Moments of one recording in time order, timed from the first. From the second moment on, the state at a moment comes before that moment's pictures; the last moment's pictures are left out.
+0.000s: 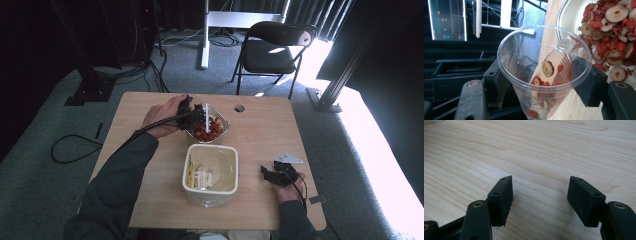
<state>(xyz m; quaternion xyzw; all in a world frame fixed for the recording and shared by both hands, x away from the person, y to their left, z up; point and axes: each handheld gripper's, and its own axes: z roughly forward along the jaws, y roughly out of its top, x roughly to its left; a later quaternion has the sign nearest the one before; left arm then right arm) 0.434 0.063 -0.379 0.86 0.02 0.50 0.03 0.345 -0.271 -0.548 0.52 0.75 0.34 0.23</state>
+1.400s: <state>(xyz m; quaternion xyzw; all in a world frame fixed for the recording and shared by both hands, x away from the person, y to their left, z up) 0.428 0.049 -0.379 0.83 -0.03 0.55 -0.07 0.346 -0.271 -0.548 0.51 0.75 0.34 0.23</state>
